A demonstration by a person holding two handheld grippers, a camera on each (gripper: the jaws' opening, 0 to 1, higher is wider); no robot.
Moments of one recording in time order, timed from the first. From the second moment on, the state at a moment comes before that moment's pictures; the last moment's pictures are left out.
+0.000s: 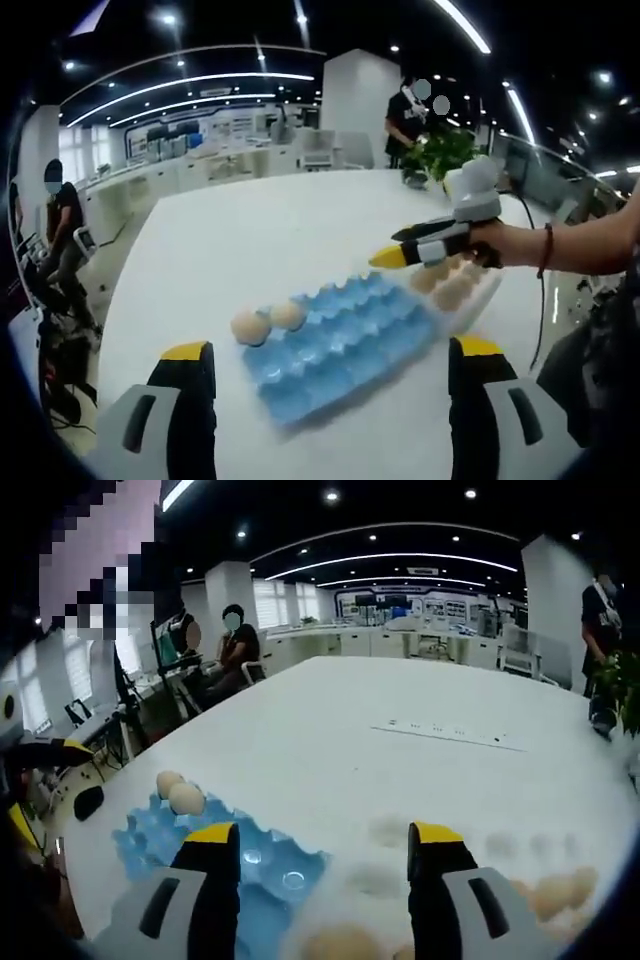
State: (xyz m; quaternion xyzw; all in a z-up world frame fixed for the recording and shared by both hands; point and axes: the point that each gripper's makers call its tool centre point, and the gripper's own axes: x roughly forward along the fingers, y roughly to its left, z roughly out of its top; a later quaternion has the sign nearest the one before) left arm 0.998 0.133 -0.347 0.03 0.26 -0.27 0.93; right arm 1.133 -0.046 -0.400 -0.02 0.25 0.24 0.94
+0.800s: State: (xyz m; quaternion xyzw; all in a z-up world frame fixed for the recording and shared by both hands) left arm 0.993 0.124 -0.349 0.03 0.26 -0.27 0.92; right arm 1.133 -0.125 -0.402 0.00 0.24 0.17 0.96
